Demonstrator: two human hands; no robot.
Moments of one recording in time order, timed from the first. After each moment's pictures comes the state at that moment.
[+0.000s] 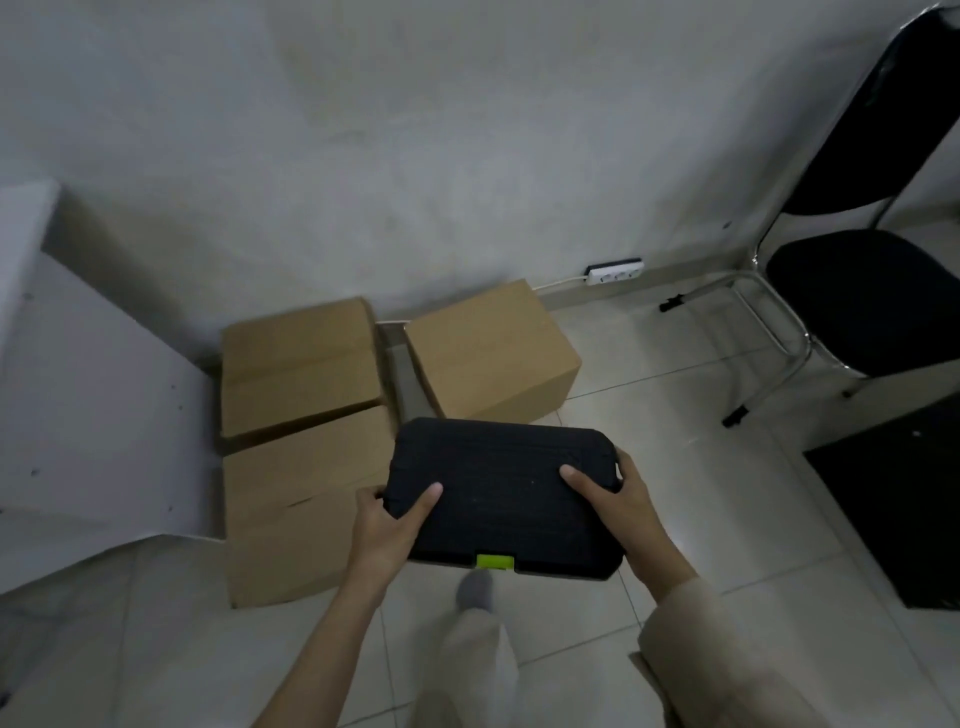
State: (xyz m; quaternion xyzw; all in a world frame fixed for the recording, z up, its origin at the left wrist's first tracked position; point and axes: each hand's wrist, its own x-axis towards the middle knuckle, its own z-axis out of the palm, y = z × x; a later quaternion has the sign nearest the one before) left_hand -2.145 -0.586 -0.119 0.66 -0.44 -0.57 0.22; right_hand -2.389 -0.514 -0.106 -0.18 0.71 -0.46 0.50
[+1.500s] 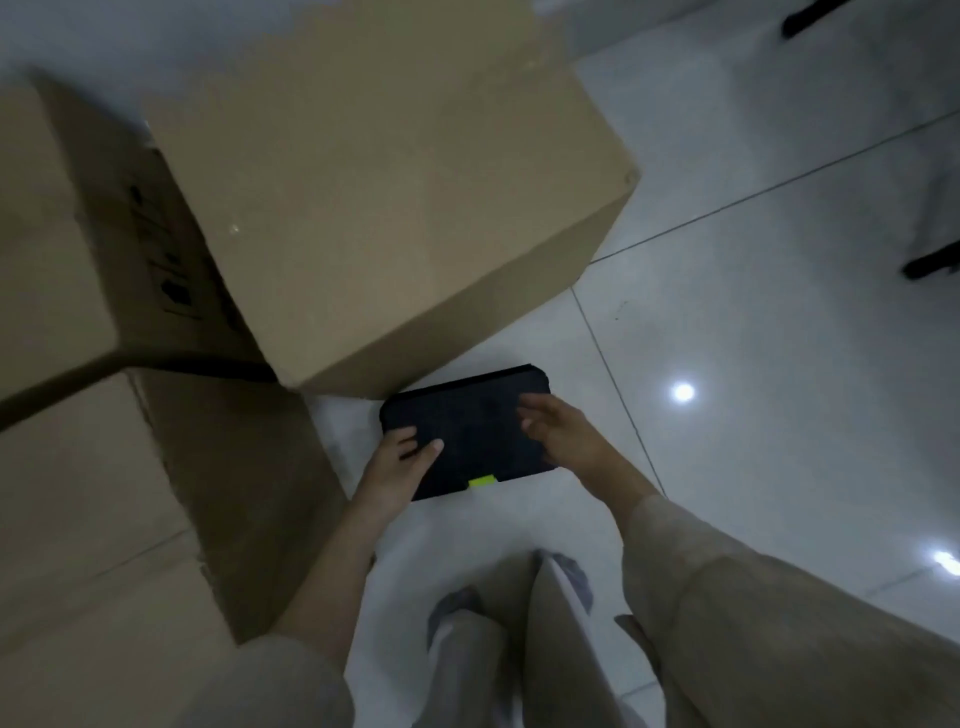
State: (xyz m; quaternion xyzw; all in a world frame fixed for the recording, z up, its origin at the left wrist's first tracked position) left_hand -2.286 -0.749 -0.601 0.68 -0.44 -0.59 -0.03; right_hand -2.484 -0.690 -0.588 -0.16 0.71 -0.27 0.63
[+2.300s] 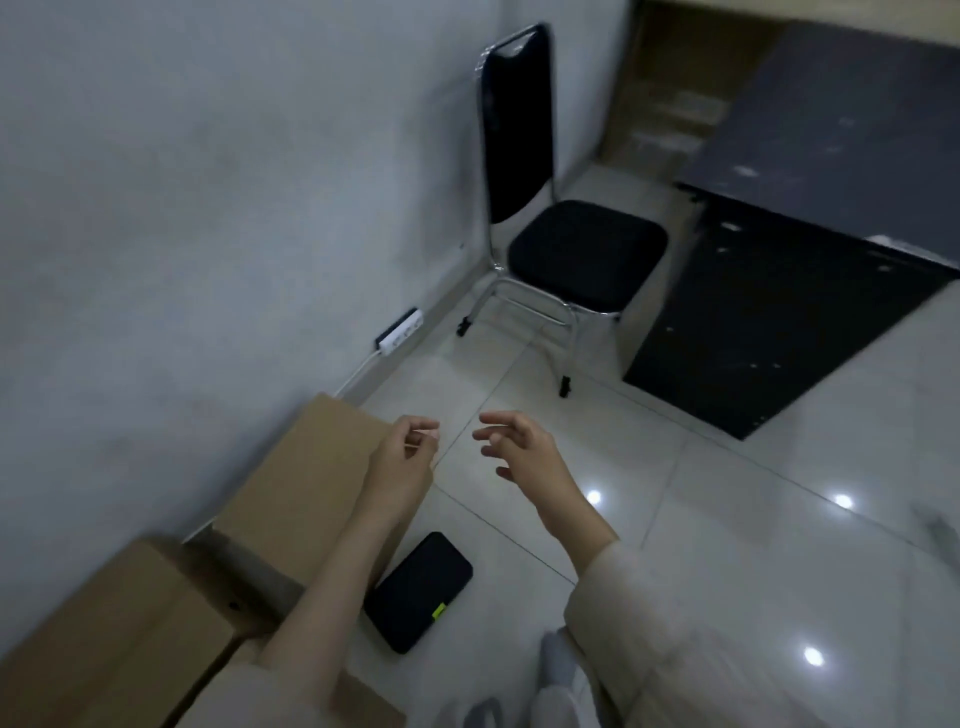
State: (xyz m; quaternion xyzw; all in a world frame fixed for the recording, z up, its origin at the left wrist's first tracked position) left_hand -2.401 -0.718 -0.067 0.31 -0.76 -0.56 0.09; right_hand -2.478 -0.576 -0.039 -0.09 0.72 -0.60 0.34
